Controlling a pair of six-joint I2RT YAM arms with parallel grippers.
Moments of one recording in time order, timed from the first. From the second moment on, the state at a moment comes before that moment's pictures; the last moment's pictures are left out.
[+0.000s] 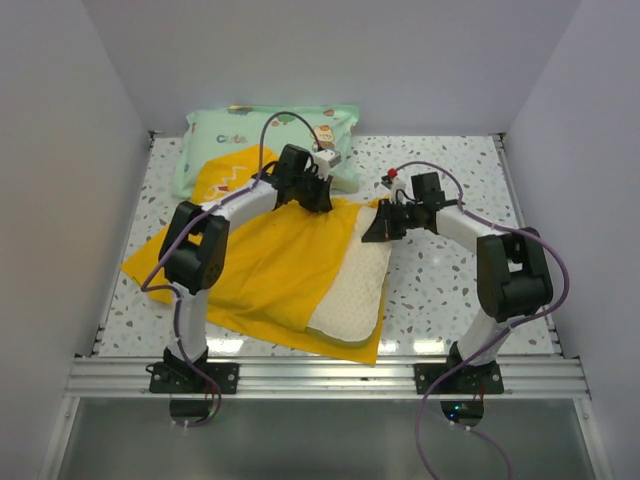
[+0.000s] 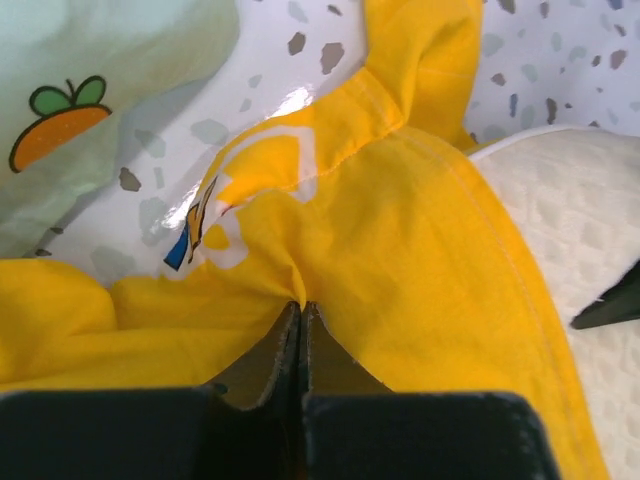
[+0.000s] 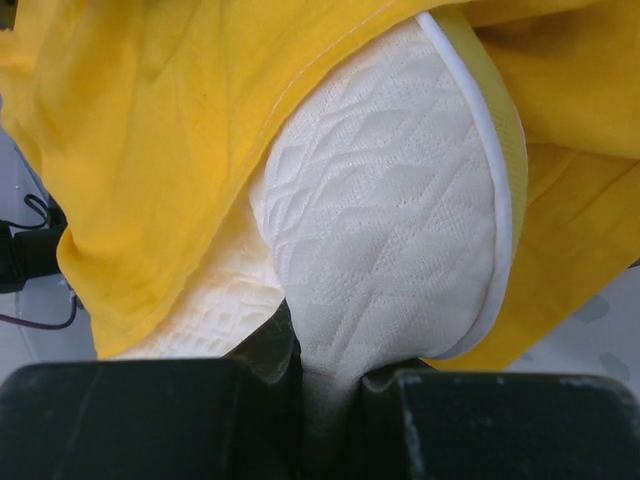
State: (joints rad) left arm -0.49 2.08 1.57 -0.27 0.42 -0.01; right arm 0.22 1.73 1.06 -0.28 -0.75 0.17
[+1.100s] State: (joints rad) left arm -0.35 1.52 1.37 -0.55 0.58 0.48; right arm 0.12 1.72 1.23 -0.52 -0.70 0.14
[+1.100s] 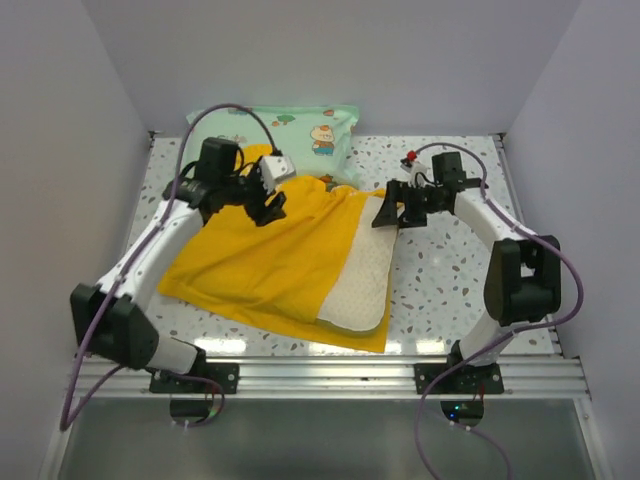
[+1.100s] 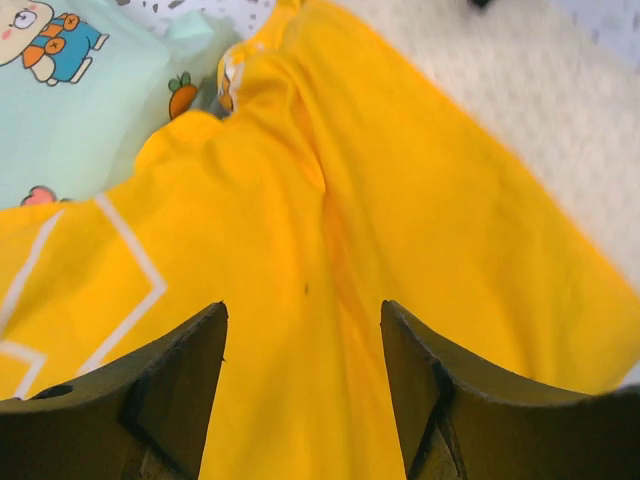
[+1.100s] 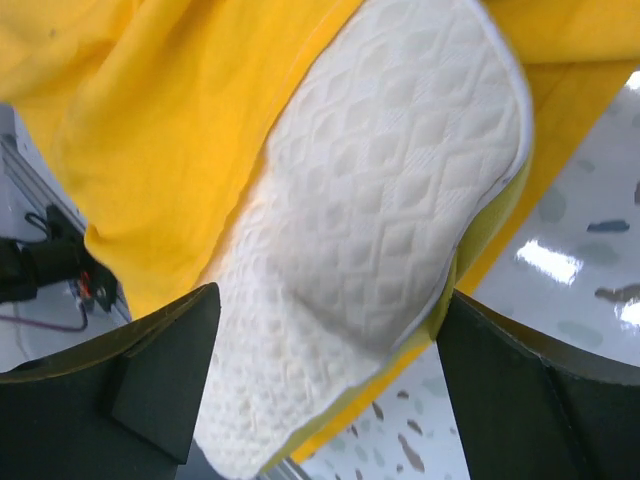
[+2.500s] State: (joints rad) left arm -0.77 1.29 0.61 -0.65 0.17 1.16; right arm -0.01 1.84 1.32 -1.22 -0.76 -0.20
